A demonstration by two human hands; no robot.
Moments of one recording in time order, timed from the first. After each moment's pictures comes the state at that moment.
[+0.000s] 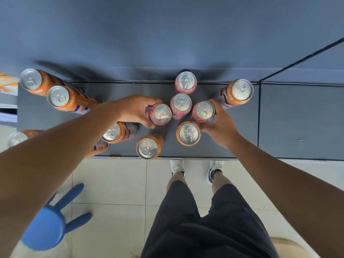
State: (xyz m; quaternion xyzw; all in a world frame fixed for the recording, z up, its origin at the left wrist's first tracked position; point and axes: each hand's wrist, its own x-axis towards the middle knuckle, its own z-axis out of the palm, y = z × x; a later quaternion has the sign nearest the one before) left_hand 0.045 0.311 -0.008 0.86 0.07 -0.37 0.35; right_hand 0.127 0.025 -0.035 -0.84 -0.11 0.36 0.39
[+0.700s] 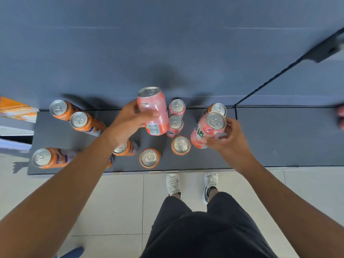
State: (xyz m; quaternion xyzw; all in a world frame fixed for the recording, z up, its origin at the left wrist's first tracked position) left_hand 0.022 0.275 0.107 0.64 0.25 -0.08 0.72; right_hand 0.101 -0.004 0.103 -0.82 0.00 0.28 0.50
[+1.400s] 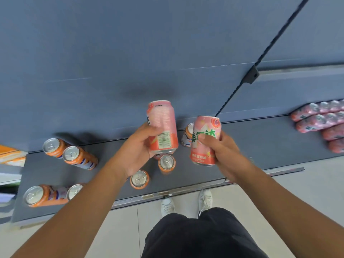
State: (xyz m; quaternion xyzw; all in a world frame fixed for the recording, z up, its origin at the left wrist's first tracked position) left_hand 0.022 0.207 0.188 0.46 0.19 -0.13 0.86; right_hand 0.087 -0.018 0.192 -0.66 0.06 0.33 0.67
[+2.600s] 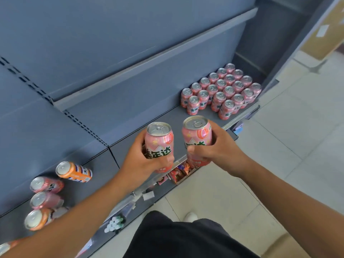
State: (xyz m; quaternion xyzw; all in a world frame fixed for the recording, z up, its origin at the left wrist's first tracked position) left_hand 0.125 -0.252 0.217 0.74 0.00 -0.14 0.66; right_hand 0.127 -0.485 0.235 -0.74 0.00 0.15 0.65
